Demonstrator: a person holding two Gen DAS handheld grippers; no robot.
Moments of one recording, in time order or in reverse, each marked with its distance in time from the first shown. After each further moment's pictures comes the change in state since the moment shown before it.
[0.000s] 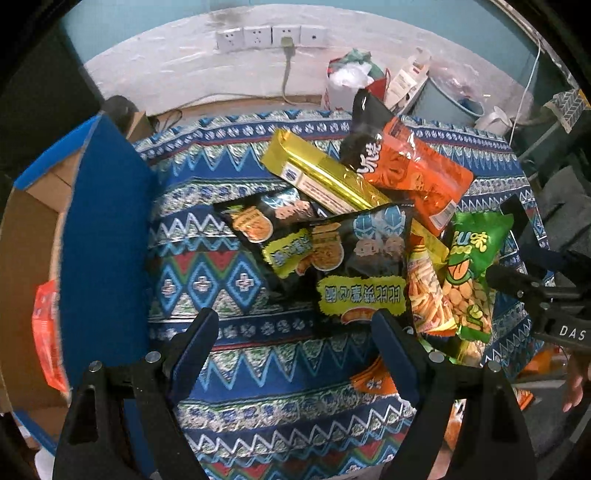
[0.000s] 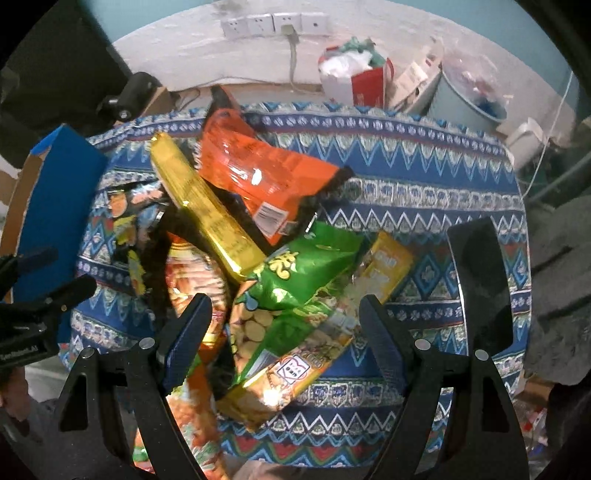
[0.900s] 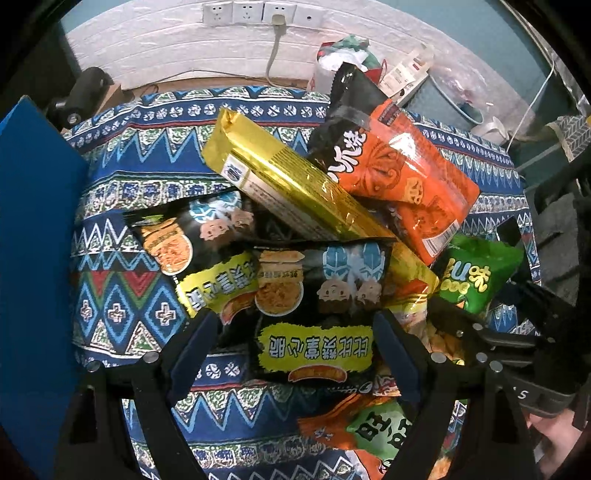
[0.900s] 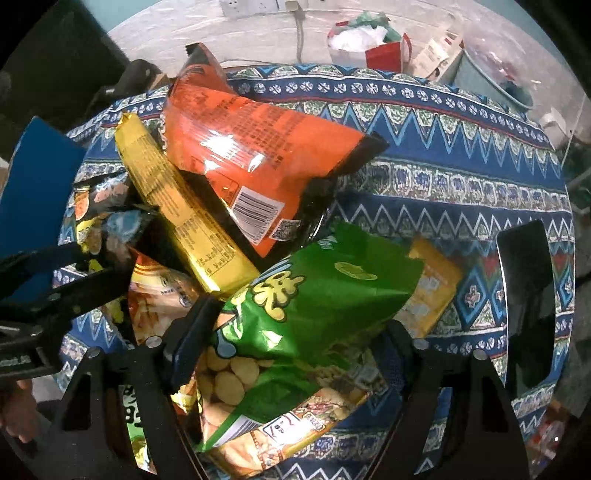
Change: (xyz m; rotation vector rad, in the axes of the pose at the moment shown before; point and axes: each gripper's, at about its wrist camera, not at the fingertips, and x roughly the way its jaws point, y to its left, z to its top) left arm 0.049 -0.022 0.029 -0.069 0.052 -0.105; right arm 0.063 -0.004 0.015 -0.016 0.023 0.068
